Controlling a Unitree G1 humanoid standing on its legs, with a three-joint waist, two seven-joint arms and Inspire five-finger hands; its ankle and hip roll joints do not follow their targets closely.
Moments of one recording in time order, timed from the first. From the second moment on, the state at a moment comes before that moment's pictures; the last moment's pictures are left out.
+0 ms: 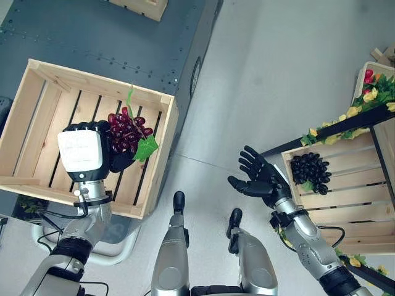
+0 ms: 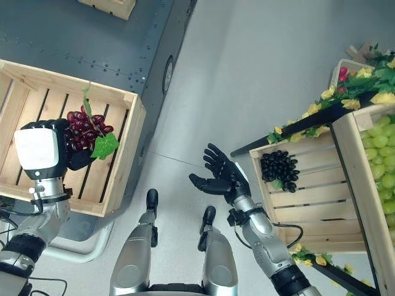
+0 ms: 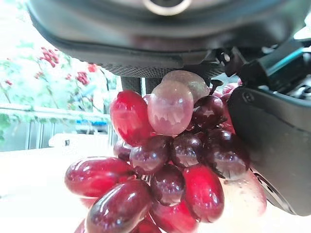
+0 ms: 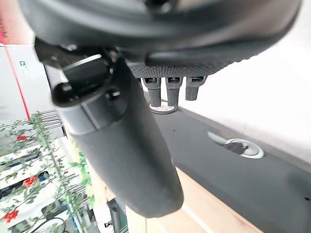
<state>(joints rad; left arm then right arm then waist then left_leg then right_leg) -0.28 0.72 -0.20 0.56 0.75 -0.06 1.17 -0.07 -0.44 0.35 0.08 0.68 -0.18 0.02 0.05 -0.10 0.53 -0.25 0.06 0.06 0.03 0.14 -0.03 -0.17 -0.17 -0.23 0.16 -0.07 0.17</state>
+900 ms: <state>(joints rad) -0.19 0.30 -0.09 -0.02 -0.37 -0.62 0.62 -0.08 -0.37 0.32 -0.06 0.59 -0.19 0.02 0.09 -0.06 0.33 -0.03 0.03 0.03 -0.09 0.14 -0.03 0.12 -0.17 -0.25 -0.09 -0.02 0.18</state>
